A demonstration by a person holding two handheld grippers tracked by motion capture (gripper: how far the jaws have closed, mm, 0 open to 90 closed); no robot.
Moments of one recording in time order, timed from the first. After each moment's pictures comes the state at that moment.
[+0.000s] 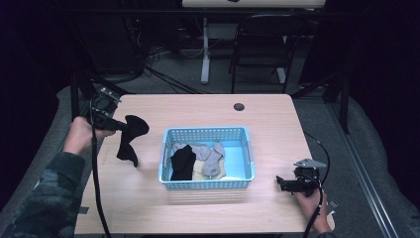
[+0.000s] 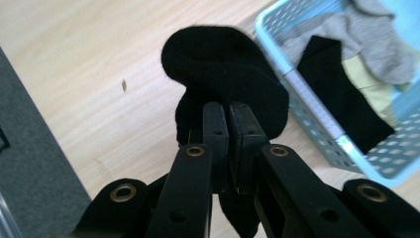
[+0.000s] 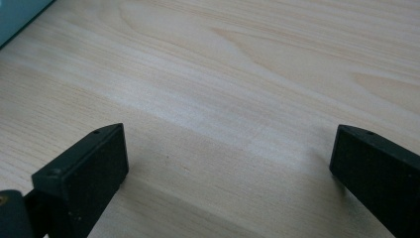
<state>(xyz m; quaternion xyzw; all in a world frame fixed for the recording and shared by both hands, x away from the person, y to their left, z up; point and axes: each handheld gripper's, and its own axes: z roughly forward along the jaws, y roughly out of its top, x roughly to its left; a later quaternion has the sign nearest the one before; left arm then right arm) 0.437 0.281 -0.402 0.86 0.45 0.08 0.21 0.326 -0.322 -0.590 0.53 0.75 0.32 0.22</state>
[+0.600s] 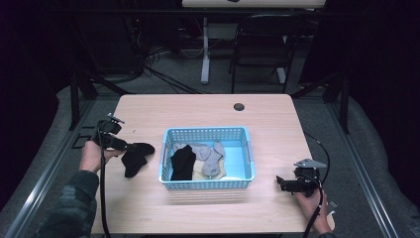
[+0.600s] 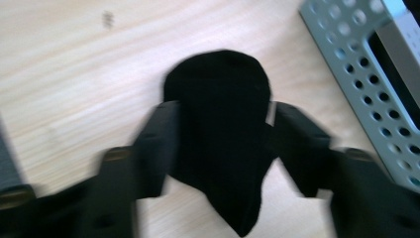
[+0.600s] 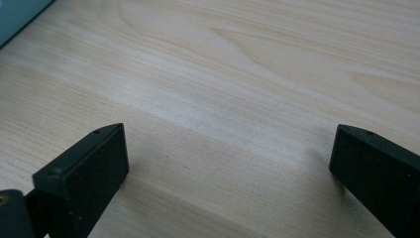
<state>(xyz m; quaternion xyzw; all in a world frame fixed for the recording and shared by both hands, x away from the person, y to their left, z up) 0.430 0.295 -0.477 0.82 0.52 0.08 0.22 0.326 -0.322 -0.590 0.53 0.75 0.32 0.22</state>
